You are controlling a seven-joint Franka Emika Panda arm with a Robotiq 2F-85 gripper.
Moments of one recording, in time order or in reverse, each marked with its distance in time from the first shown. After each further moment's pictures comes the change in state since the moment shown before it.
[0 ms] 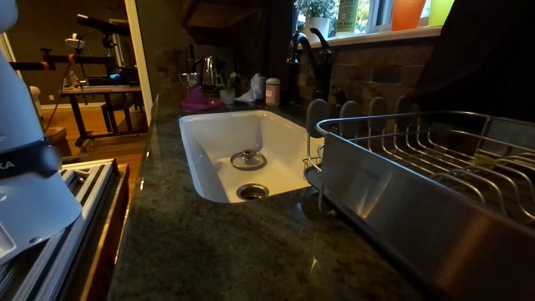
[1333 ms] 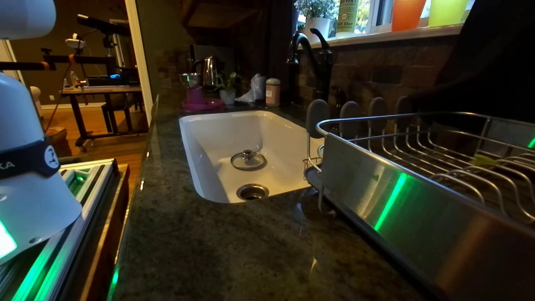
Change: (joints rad) arm -0.634 -0.165 0.481 -0.362 -0.862 -0.343 1.020
